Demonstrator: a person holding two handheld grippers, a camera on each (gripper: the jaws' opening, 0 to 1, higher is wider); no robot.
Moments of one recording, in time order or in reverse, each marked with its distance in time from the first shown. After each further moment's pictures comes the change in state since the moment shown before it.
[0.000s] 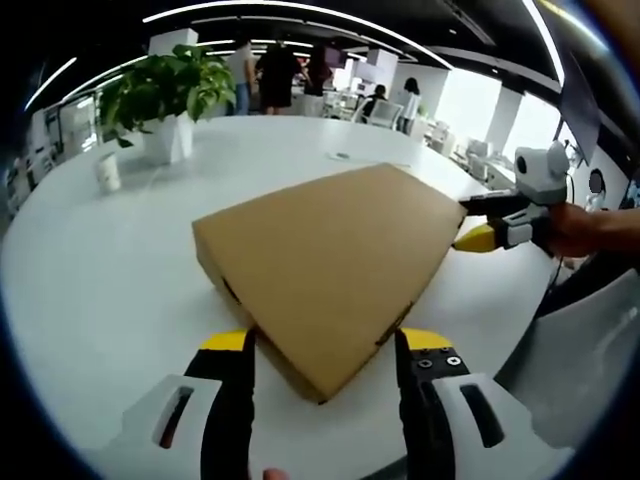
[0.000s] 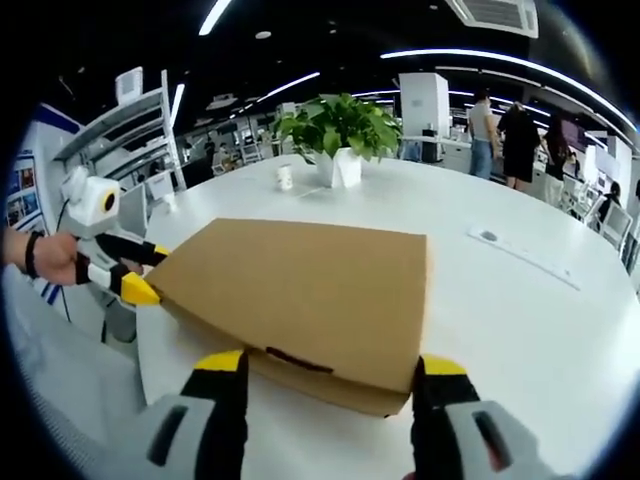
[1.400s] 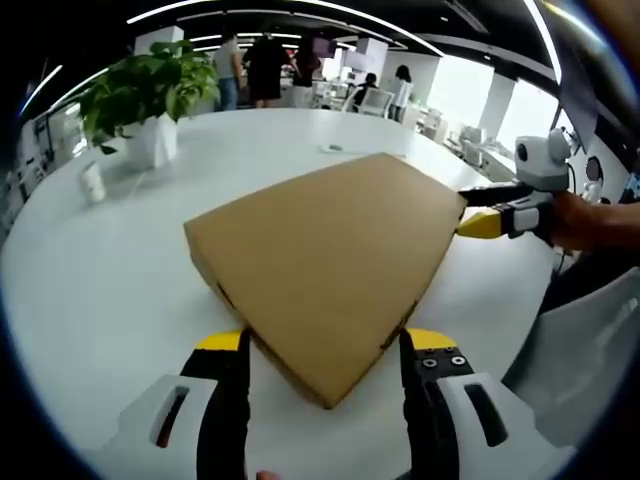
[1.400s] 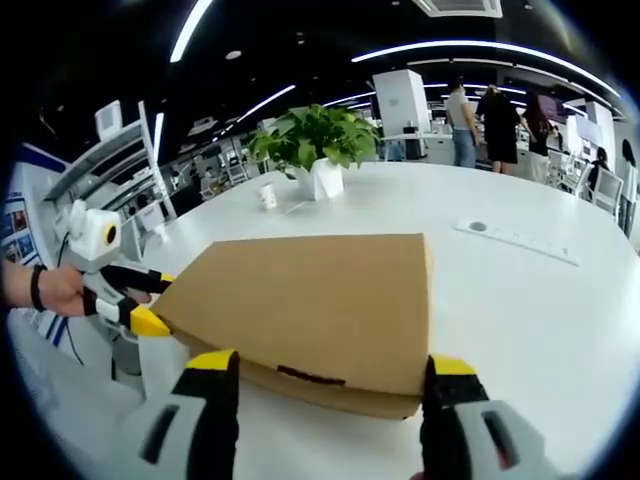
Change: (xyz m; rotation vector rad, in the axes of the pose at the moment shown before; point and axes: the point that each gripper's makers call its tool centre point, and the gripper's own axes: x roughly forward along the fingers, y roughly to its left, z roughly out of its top) left arm 0.019 -0.001 0.010 0.046 0.053 -0.022; right arm 0.005 -0.011 0.010 0.130 -0.044 0.002
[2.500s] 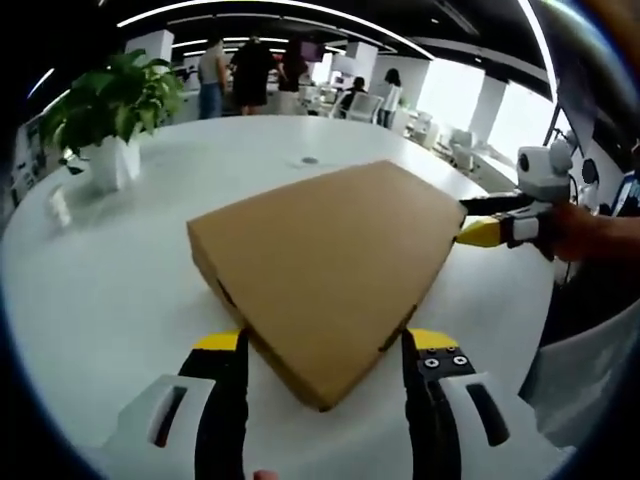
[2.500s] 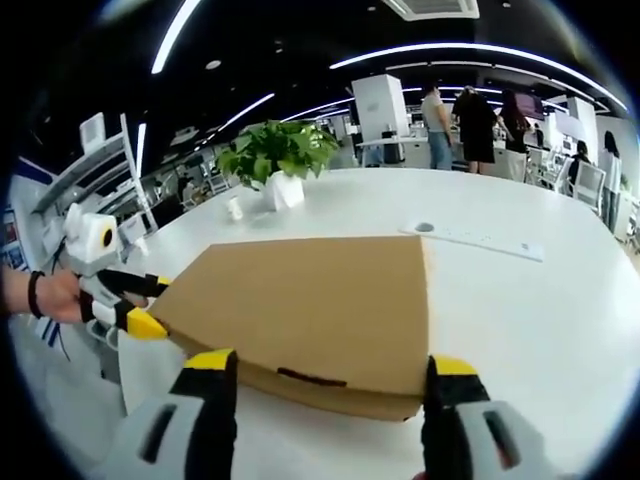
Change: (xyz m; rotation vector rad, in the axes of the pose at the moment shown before) left arm 0.062 -0.045 0.048 0.014 -0.023 -0.043; right arm -0.030 -0.076 0.007 0.037 -0.029 -0.068
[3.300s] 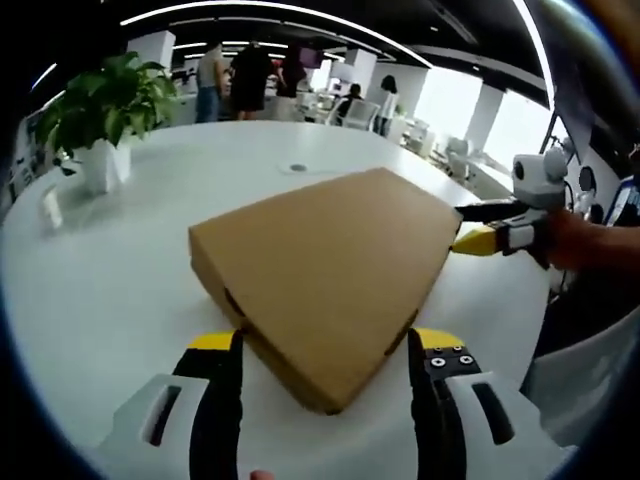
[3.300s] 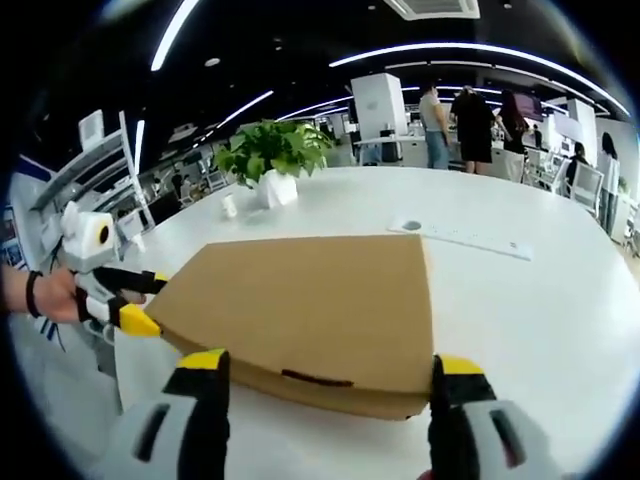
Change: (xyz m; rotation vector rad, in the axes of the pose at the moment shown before) left arm 0.016 -0.026 0.009 0.003 -0.023 -0.022; right arm -0.010 -0.032 -0.007 -0.006 0.009 -0.019
